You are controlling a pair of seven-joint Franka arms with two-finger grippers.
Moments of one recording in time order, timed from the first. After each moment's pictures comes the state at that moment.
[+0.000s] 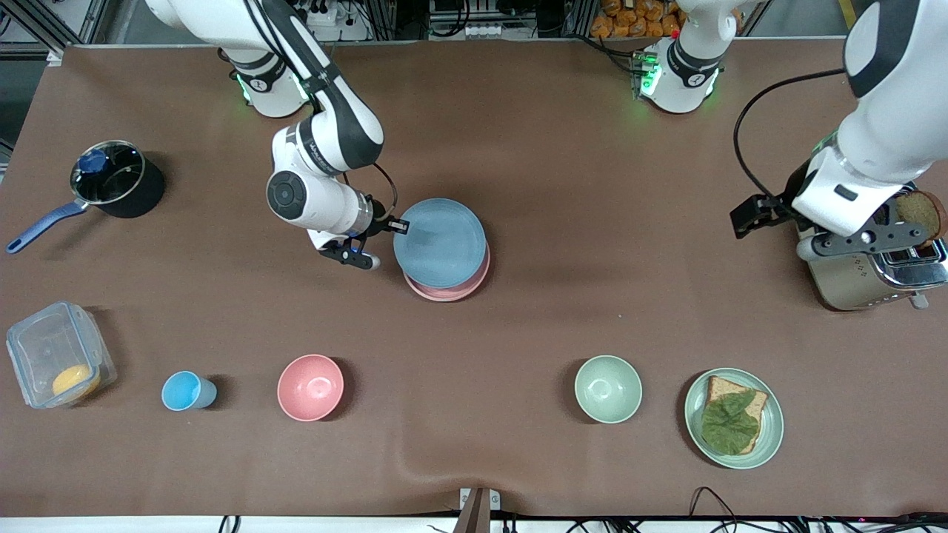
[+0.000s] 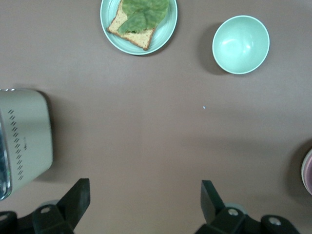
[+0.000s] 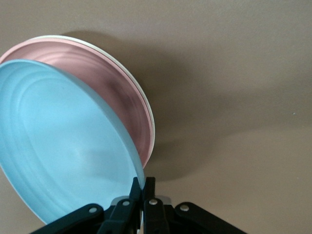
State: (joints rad) left arm 0.23 0.09 -0.46 -1.57 0.08 1.62 -0.33; right arm 0.53 0.33 0.02 -2.09 0.53 2.27 0.52
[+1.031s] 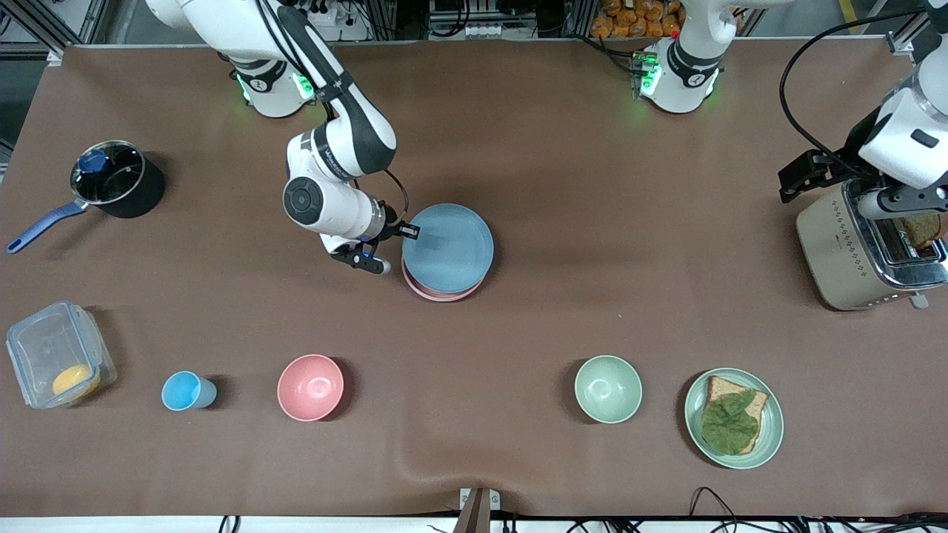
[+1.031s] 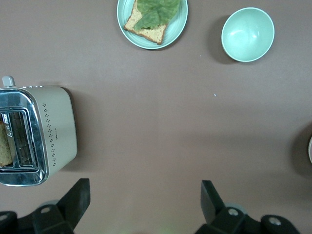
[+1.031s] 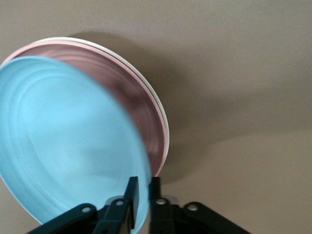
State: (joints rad) left arm -0.16 0.04 0.02 -1.51 0.05 1.51 -0.20; right arm 0.55 0.38 0.02 -2.04 0.53 2.29 0.56
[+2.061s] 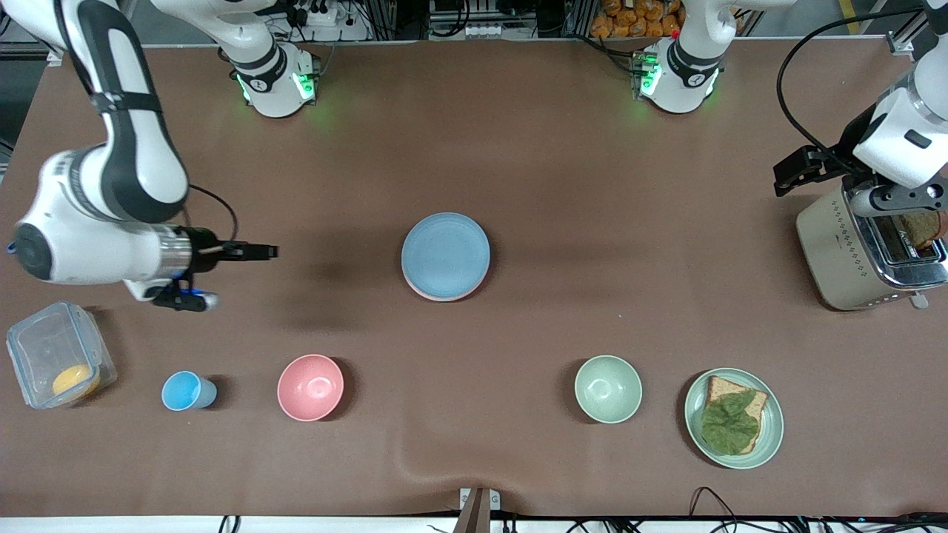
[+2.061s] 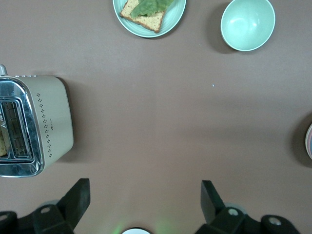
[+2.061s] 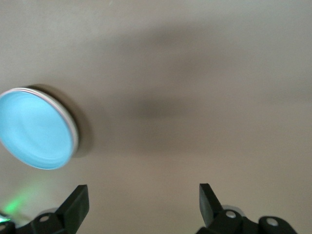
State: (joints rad) left arm -0.19 0.04 0.04 -1.51 0.02 1.47 -0.20; right arm 0.07 0.27 -0.05 -1.78 0.30 1.71 0.01
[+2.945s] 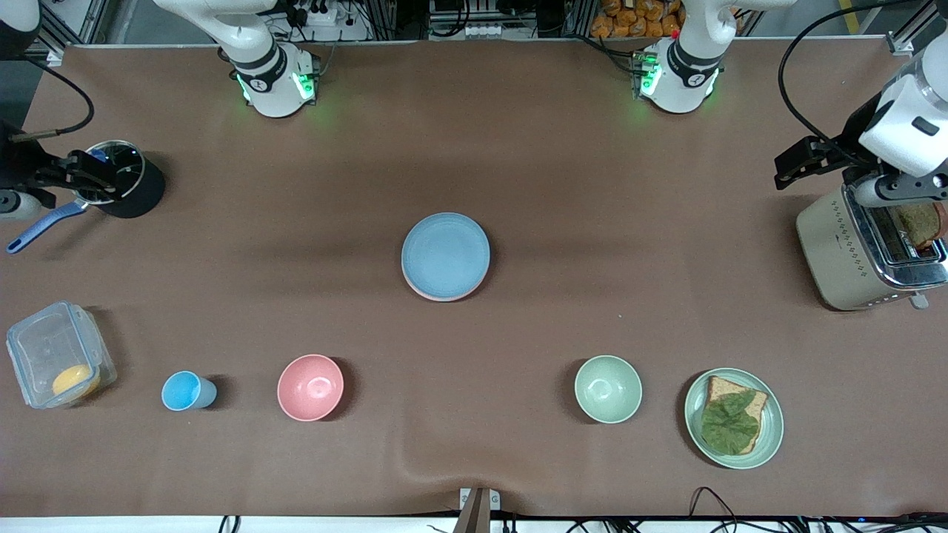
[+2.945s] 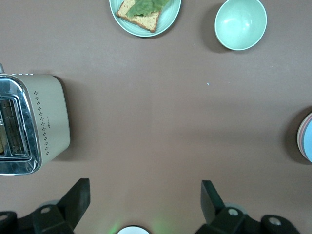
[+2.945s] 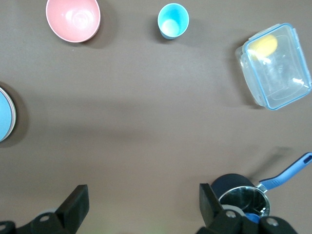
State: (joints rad) left arm -0.18 0.01 0.04 -1.51 0.01 1.46 -0.20; right arm -0.01 -0.01 -0.04 -1.60 -0.04 1.54 -0.16
